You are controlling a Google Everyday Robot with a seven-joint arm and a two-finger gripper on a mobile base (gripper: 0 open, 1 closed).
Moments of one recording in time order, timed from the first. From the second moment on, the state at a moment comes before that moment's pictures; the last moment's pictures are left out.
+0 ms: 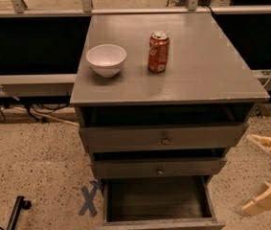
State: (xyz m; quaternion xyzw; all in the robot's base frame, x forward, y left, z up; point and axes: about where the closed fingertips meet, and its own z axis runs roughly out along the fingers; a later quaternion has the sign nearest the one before) arm 0.360 -0.246 0.798 -0.52 0.80 0.10 0.30
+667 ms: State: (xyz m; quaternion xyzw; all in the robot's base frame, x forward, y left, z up) arm 0.356 -0.222 0.646 -0.54 0.77 0.15 0.30
